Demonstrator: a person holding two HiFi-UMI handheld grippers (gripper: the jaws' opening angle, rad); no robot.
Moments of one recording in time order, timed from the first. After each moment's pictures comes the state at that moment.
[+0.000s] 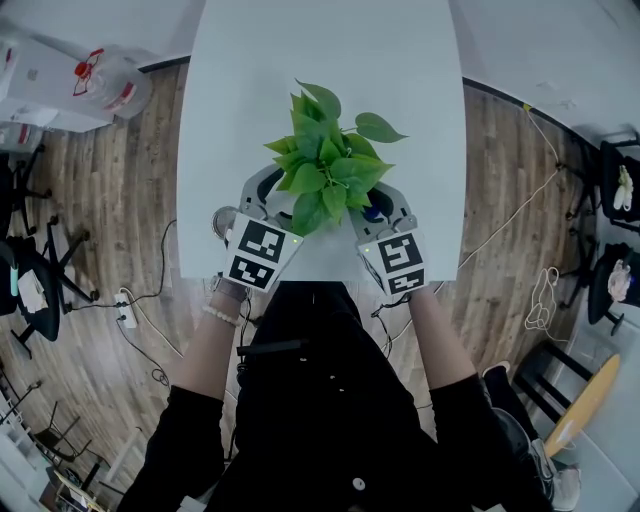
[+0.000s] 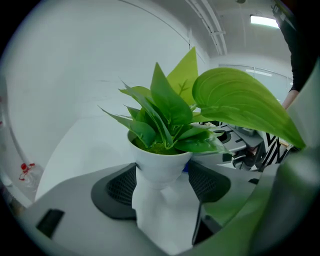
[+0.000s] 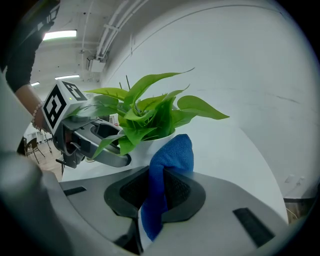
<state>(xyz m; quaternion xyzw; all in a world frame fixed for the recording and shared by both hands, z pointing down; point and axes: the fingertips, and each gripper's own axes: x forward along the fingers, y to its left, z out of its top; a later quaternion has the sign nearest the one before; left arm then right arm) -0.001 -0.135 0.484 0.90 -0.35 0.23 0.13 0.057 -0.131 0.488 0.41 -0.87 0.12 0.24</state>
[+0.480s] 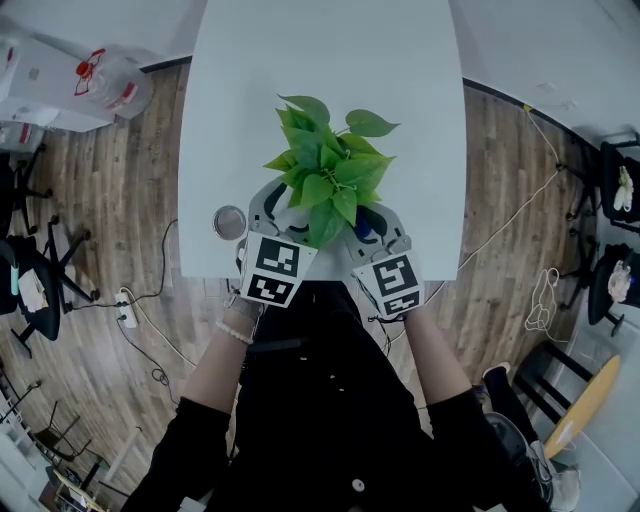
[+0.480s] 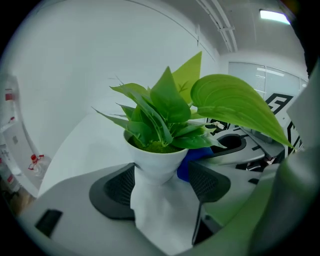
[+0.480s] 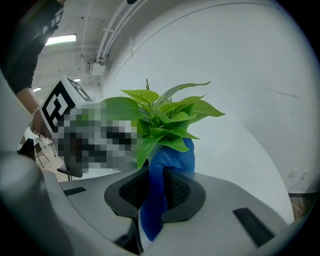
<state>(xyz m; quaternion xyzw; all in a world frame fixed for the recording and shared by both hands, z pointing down) 0.003 -0.114 0.484 0.87 -0.39 0.24 0.16 0.042 -0.094 0.483 0.40 -0.88 0.14 0.23</state>
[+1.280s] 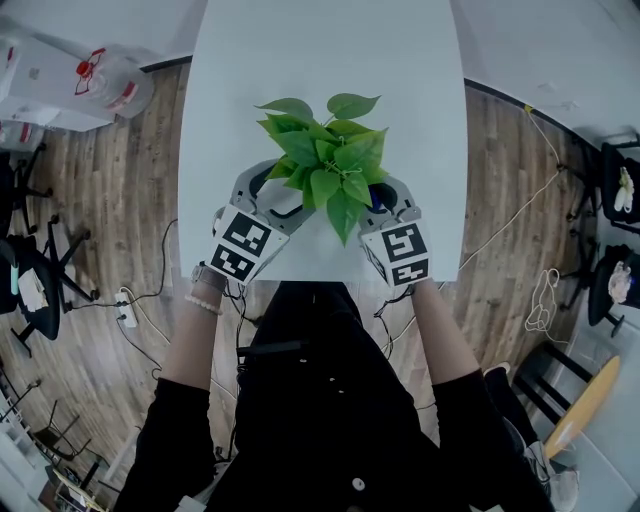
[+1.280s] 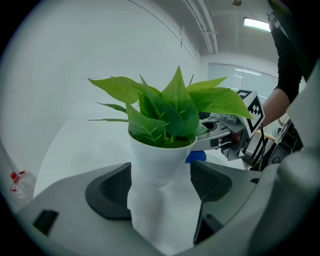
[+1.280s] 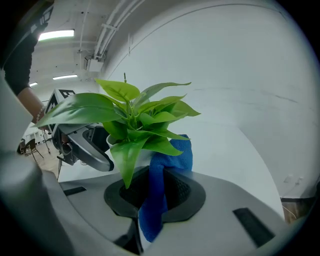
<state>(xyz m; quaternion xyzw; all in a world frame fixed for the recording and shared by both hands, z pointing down) -0.011 -0.130 0.489 0.92 -0.28 0.25 0.12 0.063 -0.145 0.485 0.42 -0.87 0.12 0.25</state>
